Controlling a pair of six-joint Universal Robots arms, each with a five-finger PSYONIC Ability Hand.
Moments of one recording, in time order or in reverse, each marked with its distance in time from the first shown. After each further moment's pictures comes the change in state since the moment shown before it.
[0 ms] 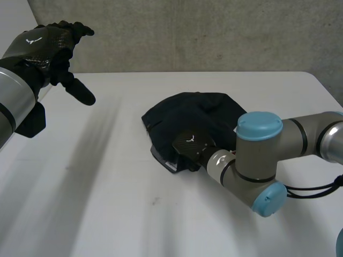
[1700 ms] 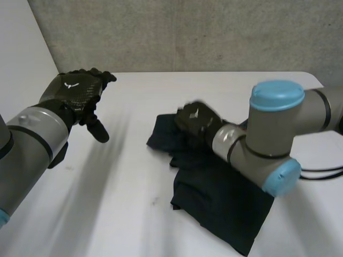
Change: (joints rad) left arm -0.085 -0.083 -0.113 0.034 -0.054 0.137; right arm -0.024 -0.096 -0.088 0.115 -0.023 0.006; left_hand 0.000 0.000 0.000 0.000 0.000; right_hand 0.000 0.000 -0.022 -0.008 0.001
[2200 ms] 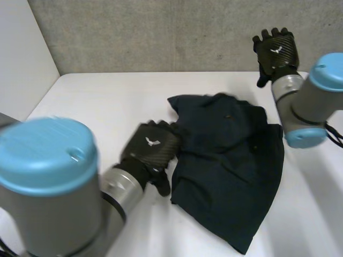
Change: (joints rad) left arm -0.339 -0.187 -0.059 0.134 -0.014 0.011; right arm -0.260 0.037 -0.130 -0.398 0.309 -0.008; left_hand 0.000 0.000 0.000 0.000 0.000; right_hand -0.768 -0.958 -0.943 -0.946 -0.902
